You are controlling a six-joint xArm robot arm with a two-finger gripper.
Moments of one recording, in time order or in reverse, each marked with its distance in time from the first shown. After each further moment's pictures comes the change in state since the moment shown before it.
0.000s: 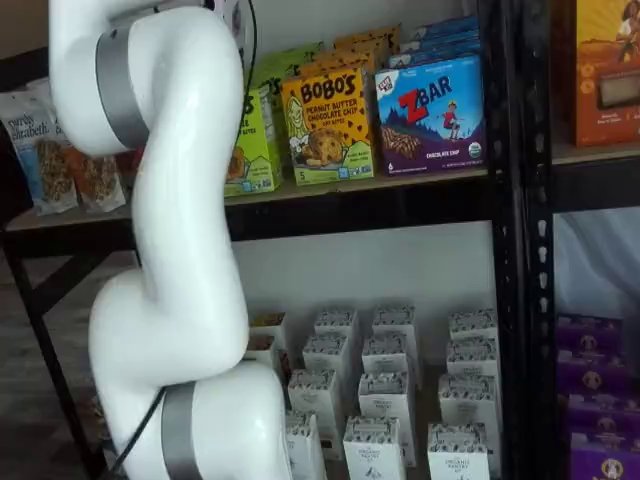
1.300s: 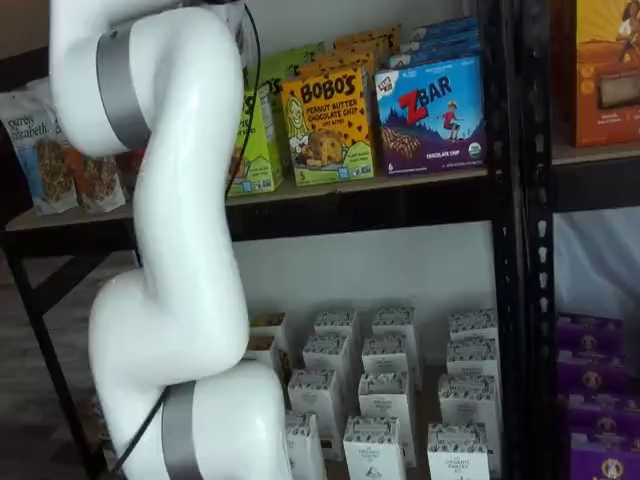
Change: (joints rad) arm 0.031 0.010 0.055 -0.063 -0.033 0.006
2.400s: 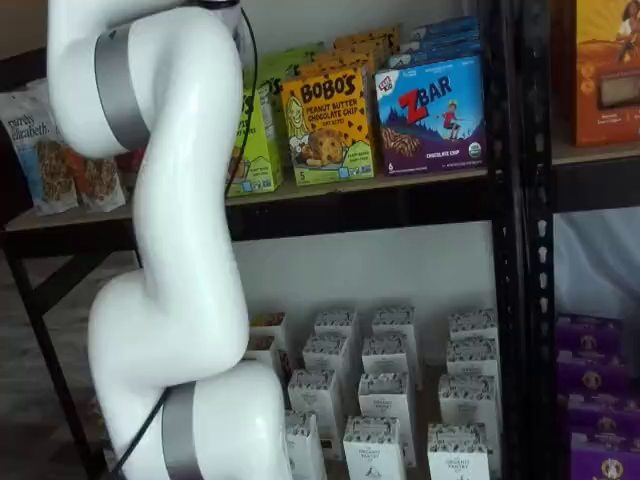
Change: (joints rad) arm 0.017 -0.004 0.019 0.003 -0.025 0.014
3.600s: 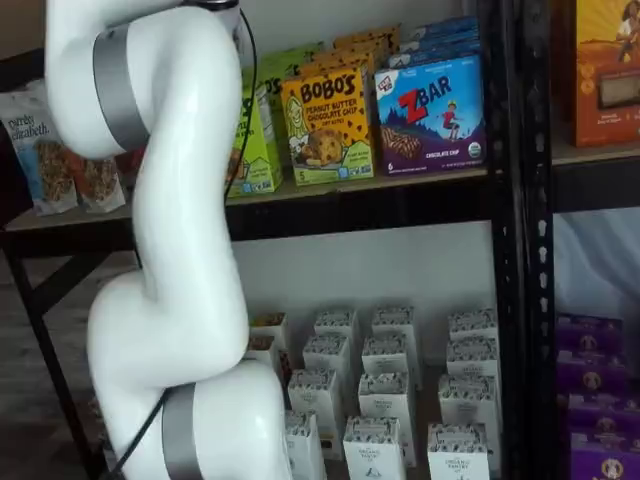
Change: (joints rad) arm 0.006 -0.010 0.017 -0.002 -0.013 0.004
